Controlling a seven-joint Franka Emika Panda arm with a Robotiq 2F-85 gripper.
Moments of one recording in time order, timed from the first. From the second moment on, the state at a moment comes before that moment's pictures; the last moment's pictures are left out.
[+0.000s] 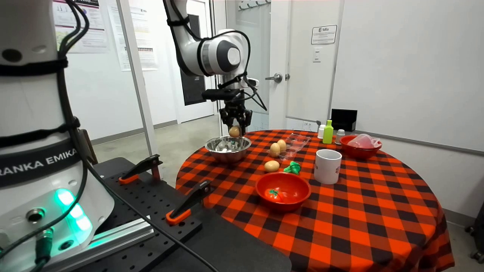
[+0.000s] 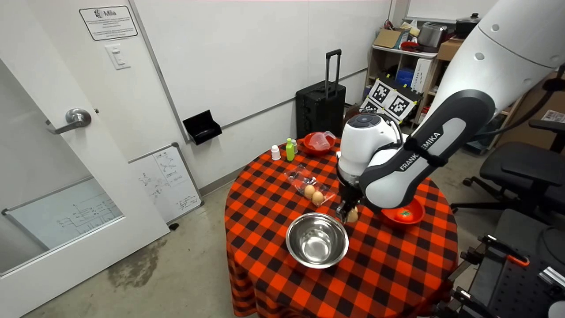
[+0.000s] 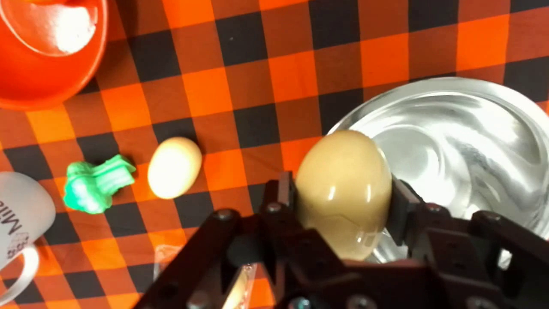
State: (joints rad) arm 0.15 0.48 -0.02 -2.27 -0.12 2.78 0.16
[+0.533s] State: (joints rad) arm 0.16 0.60 0.08 -2.14 -0.12 2.76 0.07
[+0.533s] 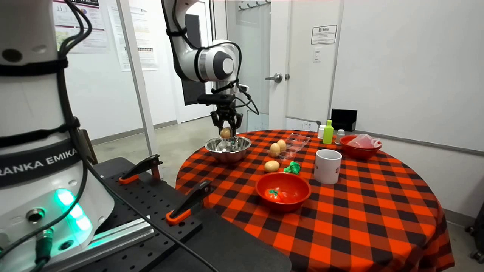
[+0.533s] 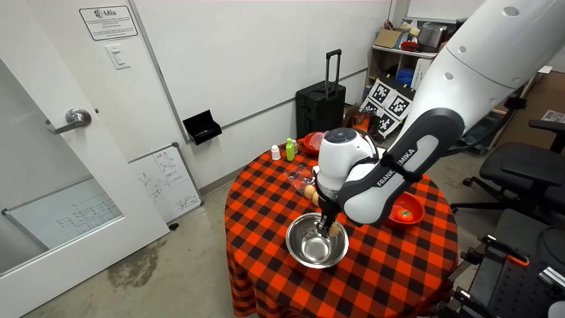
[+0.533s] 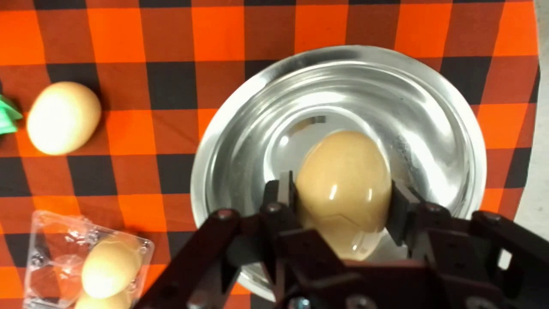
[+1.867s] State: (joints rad) arm 0.20 0.97 0.07 -1.72 -0.12 2.60 0.06
